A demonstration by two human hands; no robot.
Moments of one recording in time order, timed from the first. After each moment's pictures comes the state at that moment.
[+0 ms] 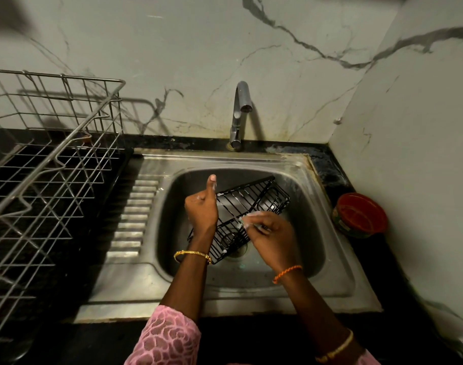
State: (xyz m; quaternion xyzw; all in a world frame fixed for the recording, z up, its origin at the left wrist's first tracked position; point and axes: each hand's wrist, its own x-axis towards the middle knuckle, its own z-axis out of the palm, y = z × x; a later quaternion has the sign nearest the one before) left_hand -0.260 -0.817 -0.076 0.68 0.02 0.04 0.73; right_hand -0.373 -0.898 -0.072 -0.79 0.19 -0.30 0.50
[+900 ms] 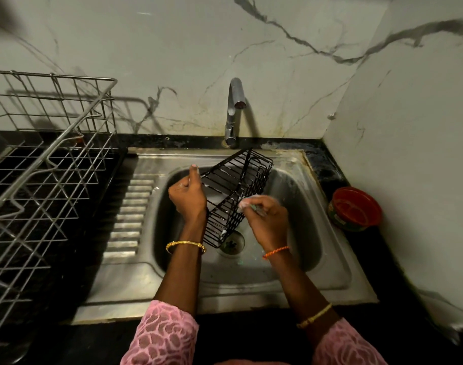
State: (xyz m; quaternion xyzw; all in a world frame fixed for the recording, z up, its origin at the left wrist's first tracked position) left_hand -0.241 -0.814 -0.059 0.63 0.07 0.09 0.77; right_hand -0.345 -0.910 -0.082 -0.76 0.18 -0.37 0.50
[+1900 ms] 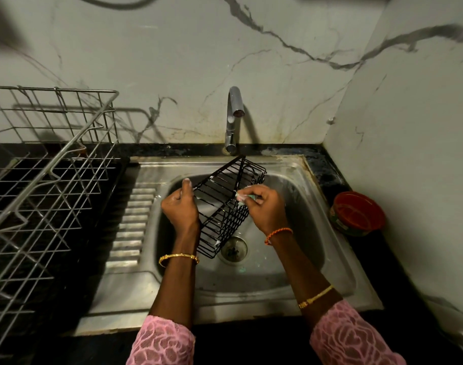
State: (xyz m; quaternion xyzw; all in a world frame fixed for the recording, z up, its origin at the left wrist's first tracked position) left_hand -0.243 -0.798 -0.055 0.62 0.06 0.09 0.77; right_hand -0.317 -0.931 -0.058 -0.81 0.16 -0.27 0.49
